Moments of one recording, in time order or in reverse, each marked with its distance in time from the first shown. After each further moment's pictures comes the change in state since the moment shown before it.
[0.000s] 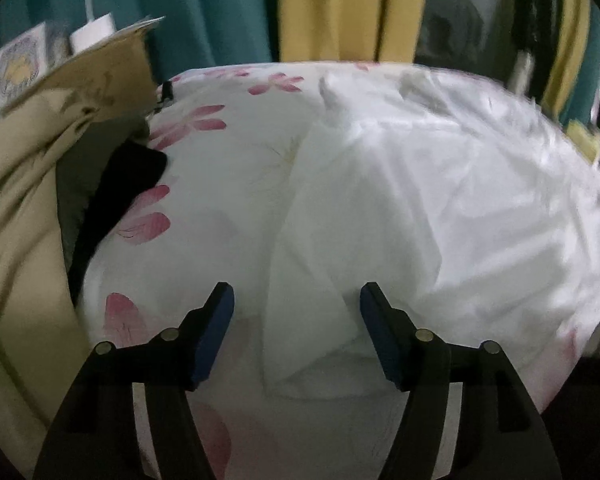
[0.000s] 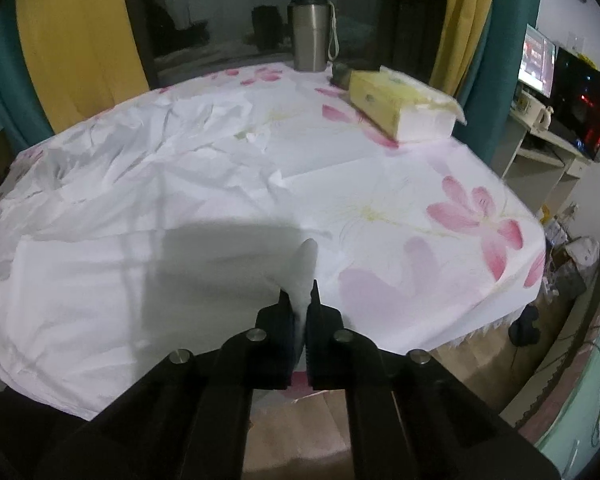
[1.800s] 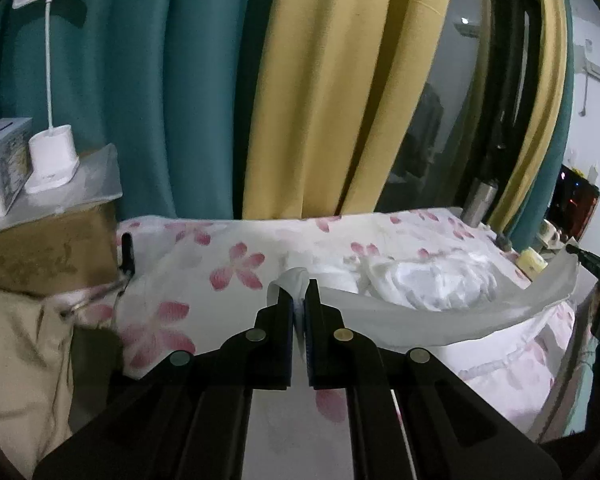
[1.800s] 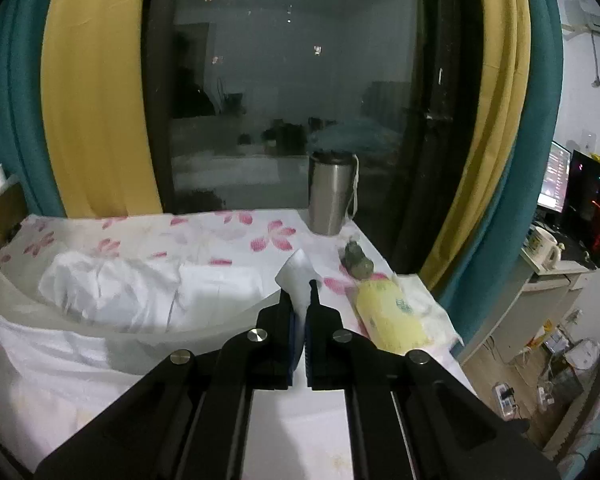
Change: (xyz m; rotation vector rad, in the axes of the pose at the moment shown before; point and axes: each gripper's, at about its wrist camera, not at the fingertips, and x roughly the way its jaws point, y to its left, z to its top) left arm -0.044 0.029 0.175 -0.084 -0.310 -0.221; right arm -0.021 0.002 0.151 -0.121 -0.353 0.033
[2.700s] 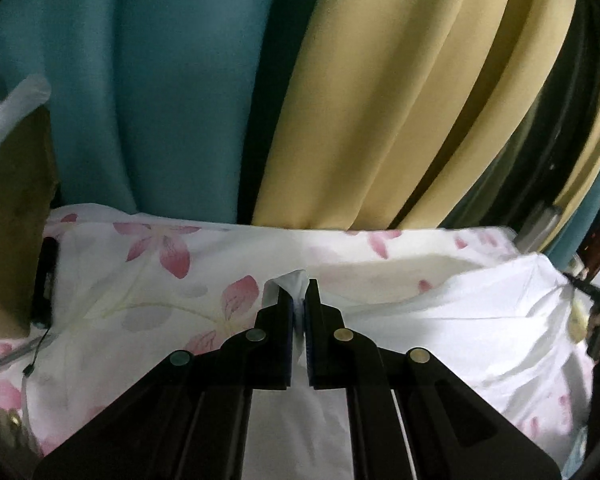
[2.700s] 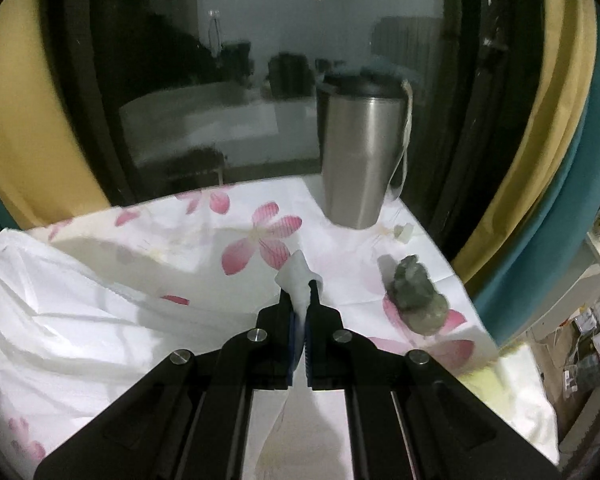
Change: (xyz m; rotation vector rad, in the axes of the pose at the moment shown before) left arm 0.212 0.050 0.034 -0.113 0.113 0.011; right arm 0.211 -0.006 0.035 0.057 0.248 0.056
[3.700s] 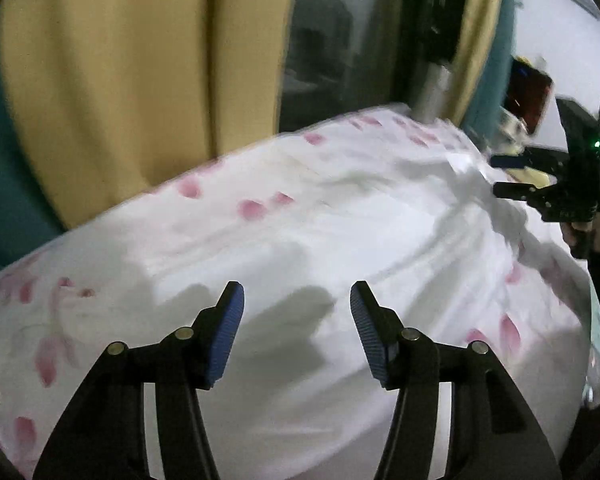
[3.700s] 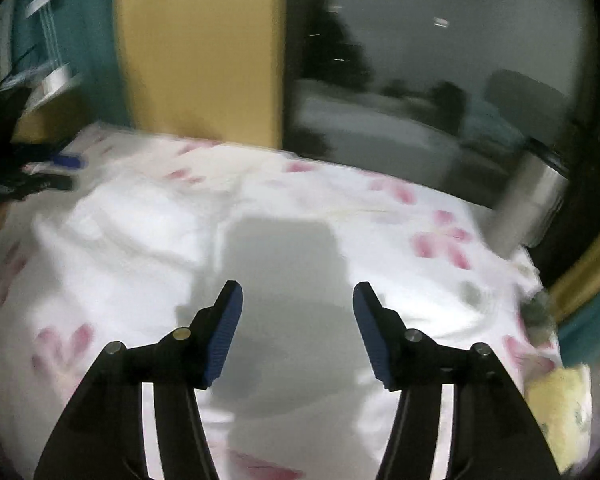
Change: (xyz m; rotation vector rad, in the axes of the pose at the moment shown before) left arm 0.017 -0.165 -0.065 0.462 0.173 -0.227; right arm -0.043 0.158 -0.054 -0.420 -0.024 0.251
